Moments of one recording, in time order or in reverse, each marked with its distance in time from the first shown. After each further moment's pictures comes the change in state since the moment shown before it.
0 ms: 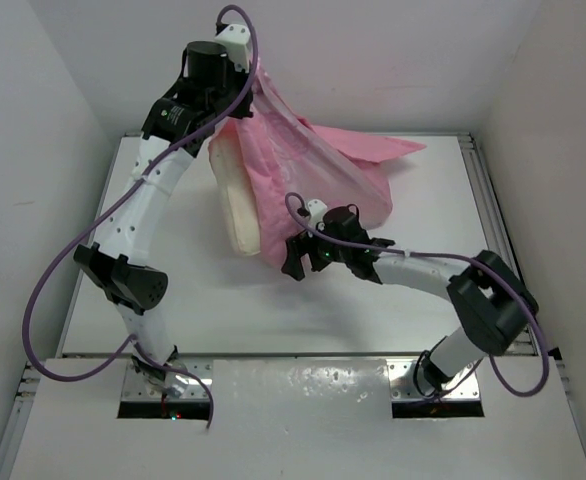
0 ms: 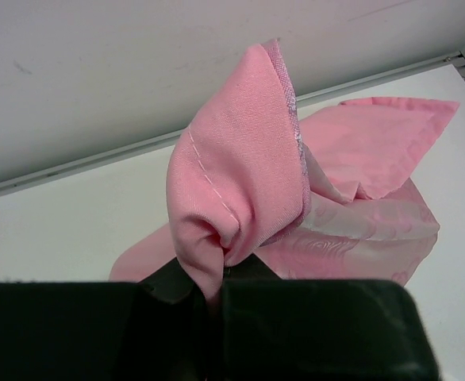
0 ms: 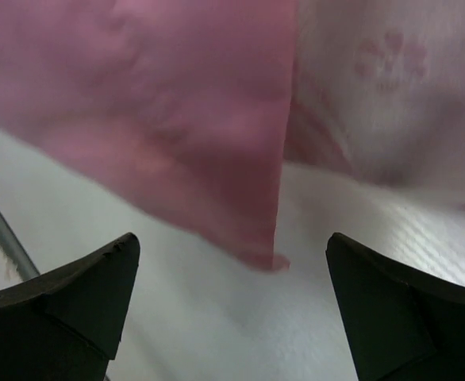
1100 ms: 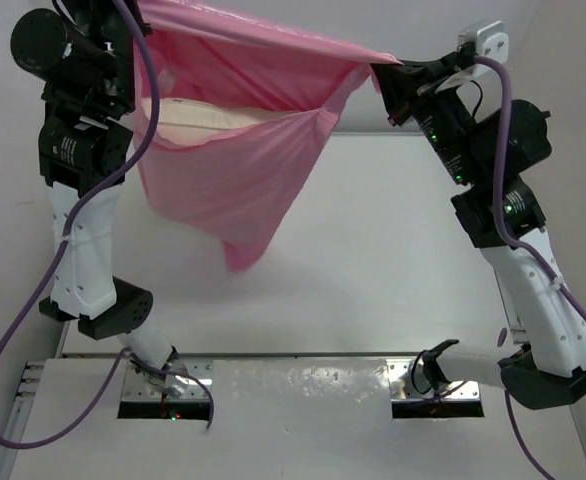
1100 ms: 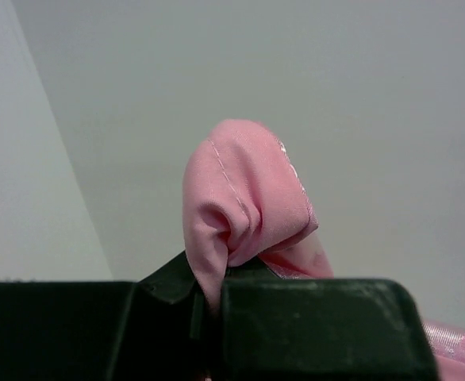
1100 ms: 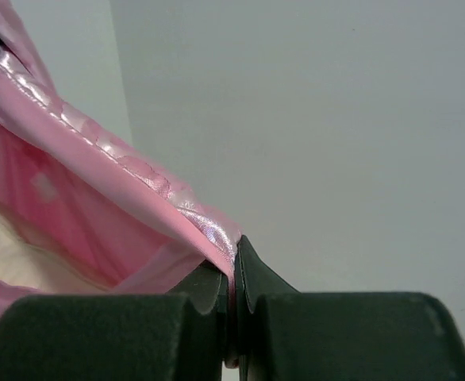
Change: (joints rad) left arm 0.027 -0.127 0.428 0.296 -0.341 0.399; right arm -0.210 -0.298 0.922 -0.158 0.203 -0.176
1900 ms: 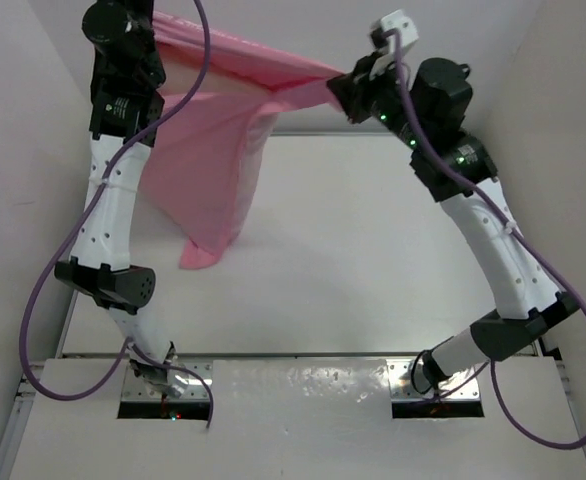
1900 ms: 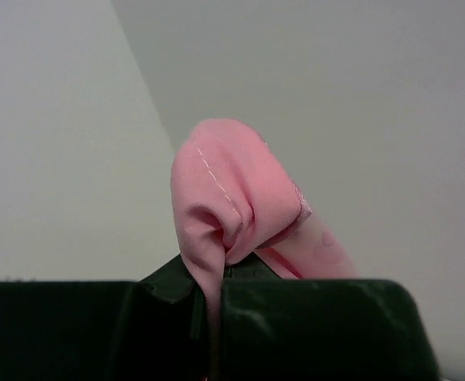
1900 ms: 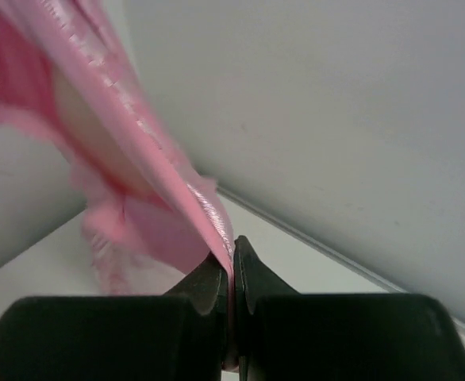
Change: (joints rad) left arm 0.189 0.095 -0.301 0.309 -0.169 0.195; right arm 0.051 0.277 0.193 -0.285 -0.066 -0.072
